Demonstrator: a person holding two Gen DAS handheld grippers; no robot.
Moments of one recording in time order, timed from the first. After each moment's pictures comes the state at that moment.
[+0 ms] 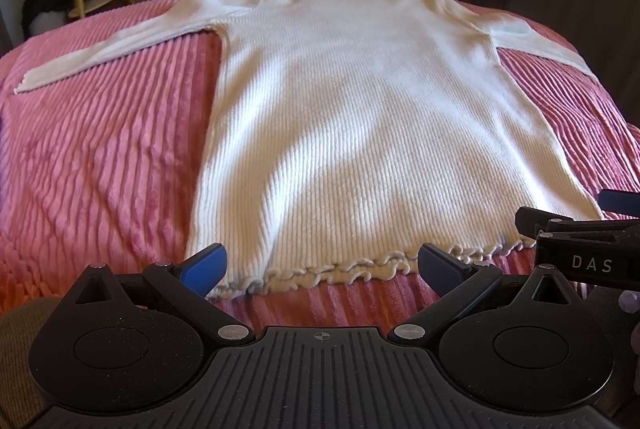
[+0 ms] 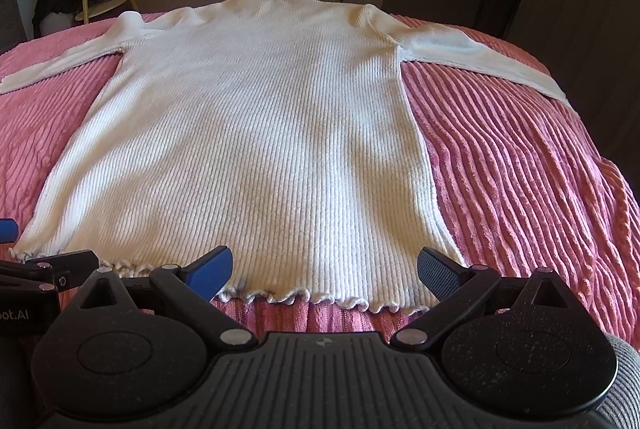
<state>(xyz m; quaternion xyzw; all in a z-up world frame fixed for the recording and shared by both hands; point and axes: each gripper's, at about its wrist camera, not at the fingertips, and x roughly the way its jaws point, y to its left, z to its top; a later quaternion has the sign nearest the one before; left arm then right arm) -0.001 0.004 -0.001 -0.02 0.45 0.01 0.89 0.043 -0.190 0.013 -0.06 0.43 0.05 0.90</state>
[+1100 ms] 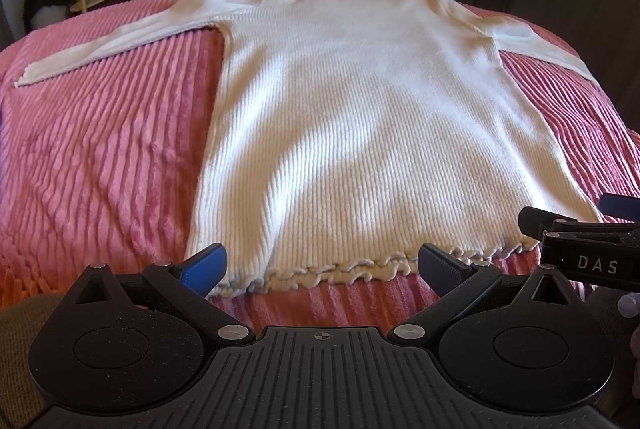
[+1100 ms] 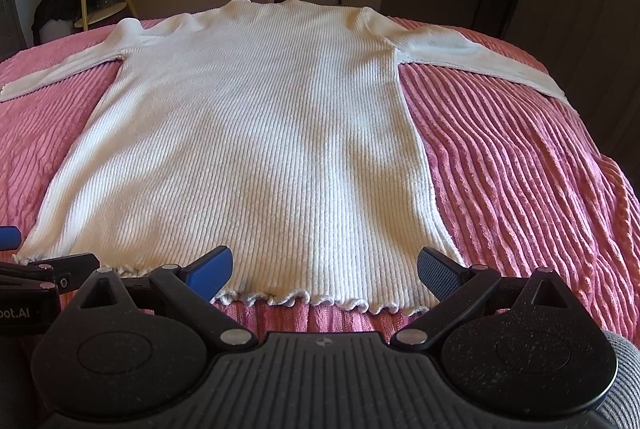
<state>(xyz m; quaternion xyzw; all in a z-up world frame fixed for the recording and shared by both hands) -0.001 0.004 0.001 -0.03 0.45 0.01 0.89 0.041 -0.191 0.013 -0.05 0.42 0.05 0.90</state>
